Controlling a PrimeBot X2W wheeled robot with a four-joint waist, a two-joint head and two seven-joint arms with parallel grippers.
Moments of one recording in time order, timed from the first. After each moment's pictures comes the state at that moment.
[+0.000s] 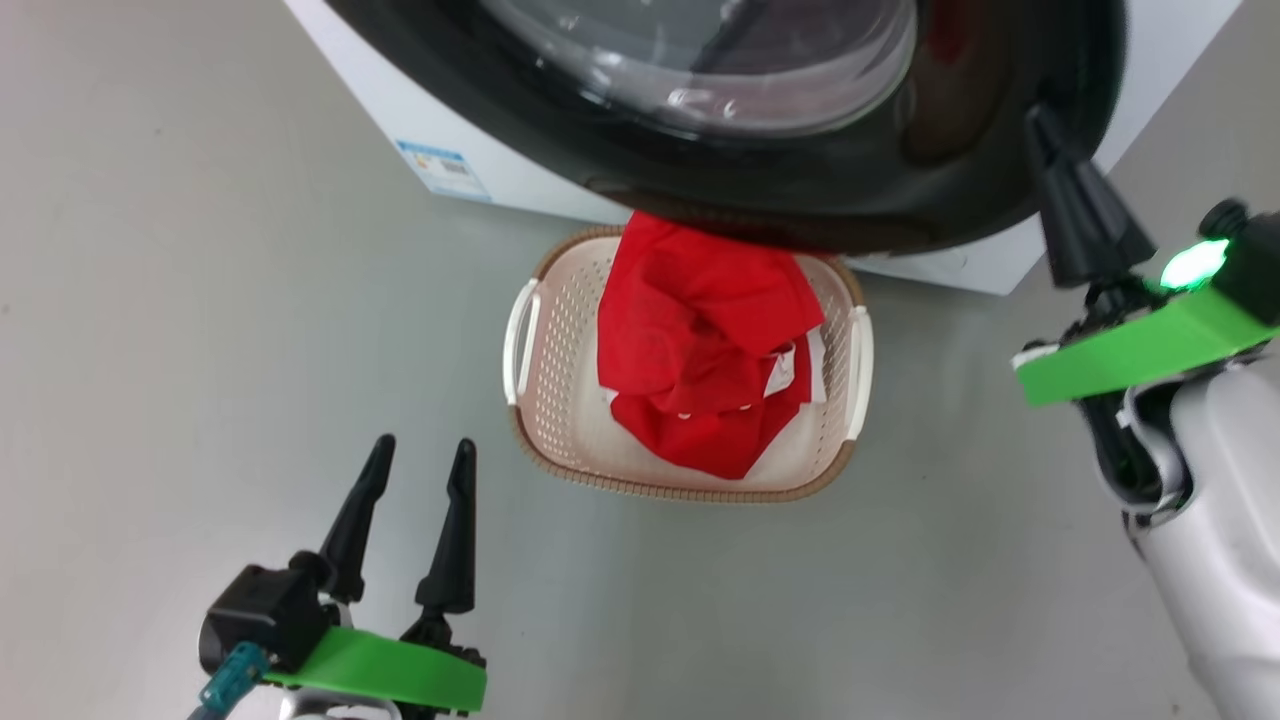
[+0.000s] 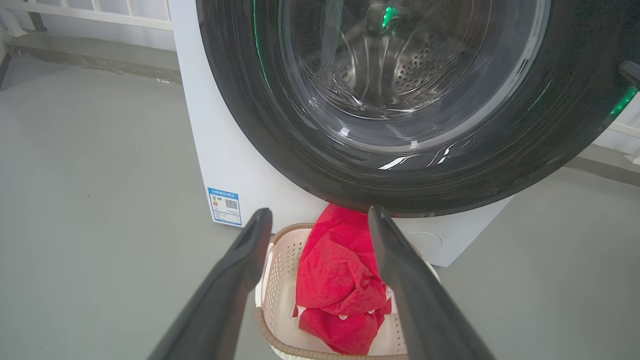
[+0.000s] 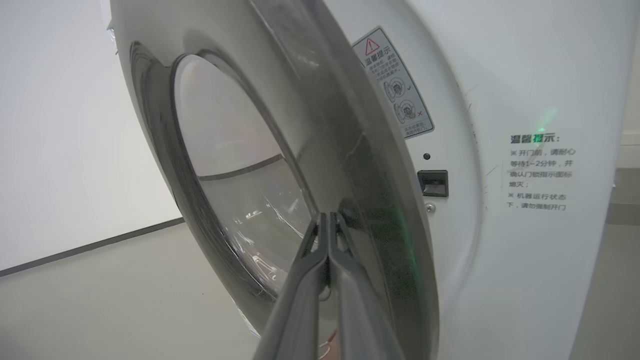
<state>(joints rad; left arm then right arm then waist) -0.16 0.04 -0.15 0.16 -0.33 -0.06 -0.26 -0.55 -0.25 0.18 0.29 0.54 0.13 -0.26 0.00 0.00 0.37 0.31</state>
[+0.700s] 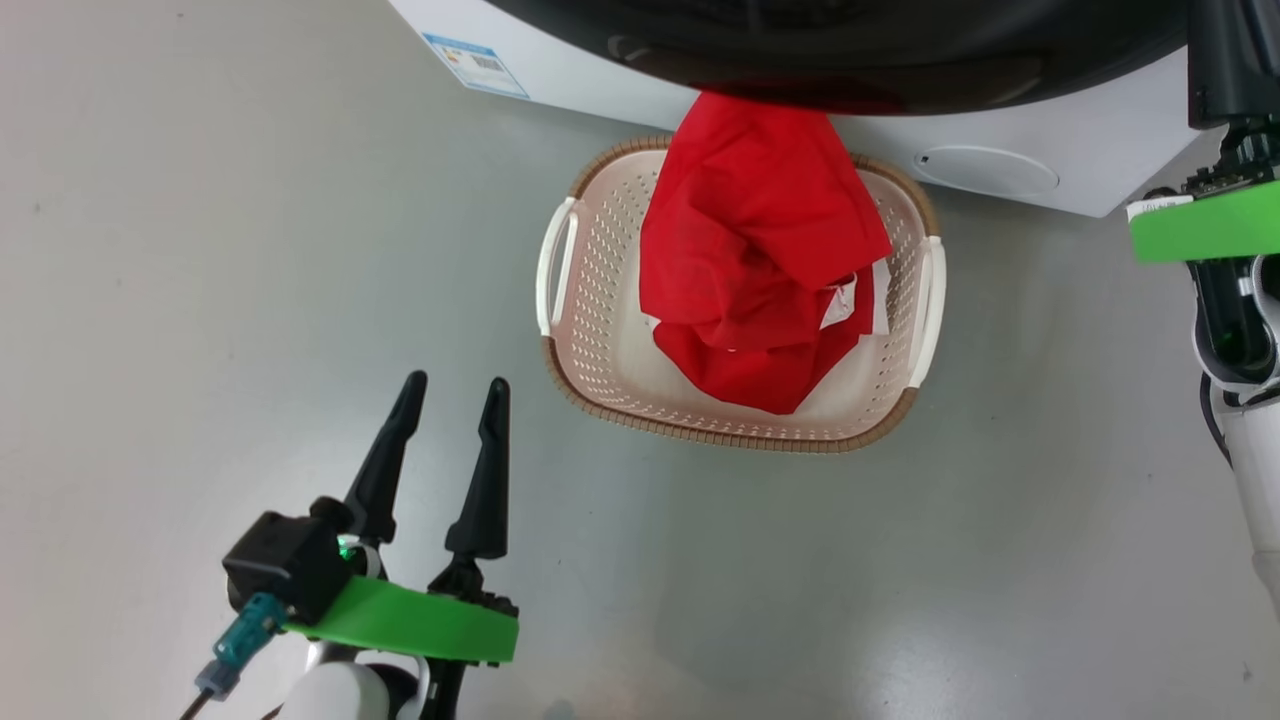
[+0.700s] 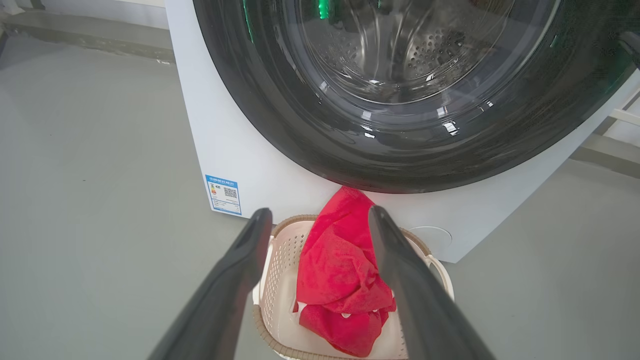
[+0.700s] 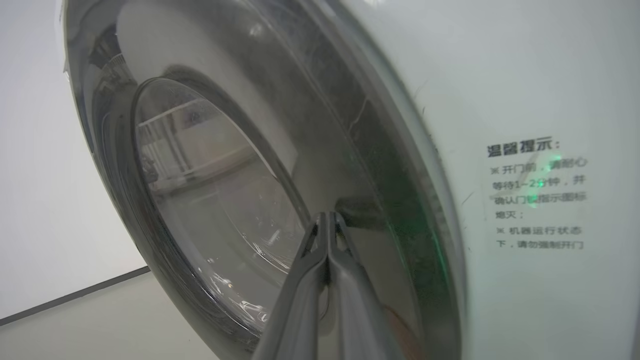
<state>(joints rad) -0.26 0.03 -0.22 0.13 -0.38 -0.03 -0.26 -0.72 -0.29 0.07 0.27 0.56 0.13 -0.26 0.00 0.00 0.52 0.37</state>
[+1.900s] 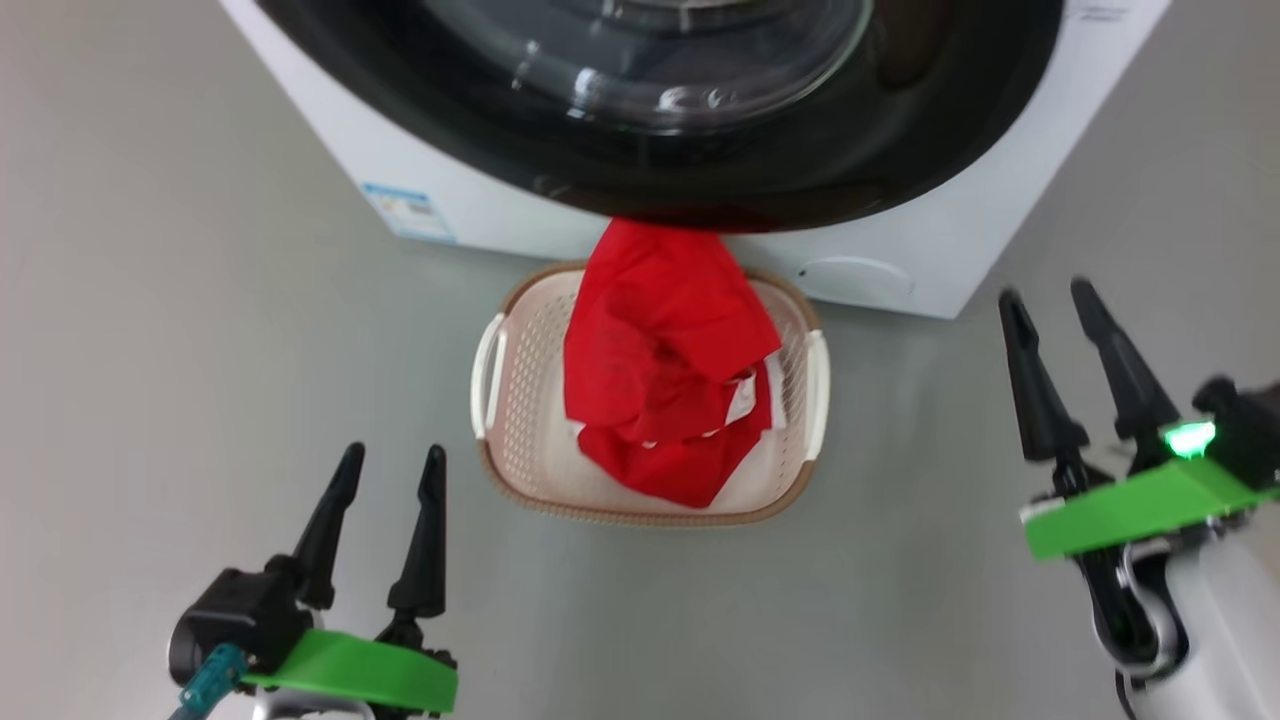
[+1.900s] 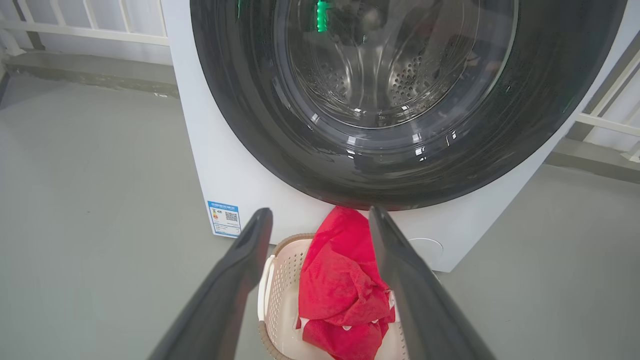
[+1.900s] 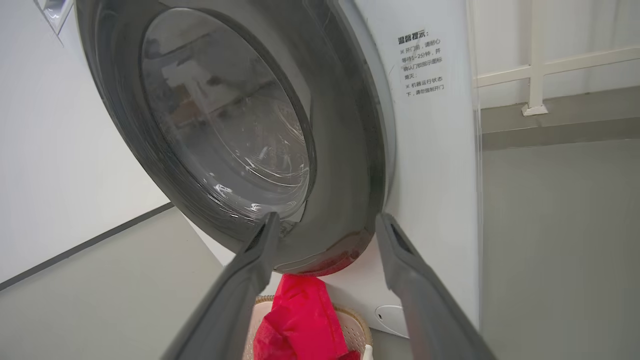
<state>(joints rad) -0.18 0.03 -0.10 0.20 -0.29 -0.08 -0.26 -0.30 -0.21 0.10 0.22 0.57 0.13 -0.26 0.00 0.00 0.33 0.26</state>
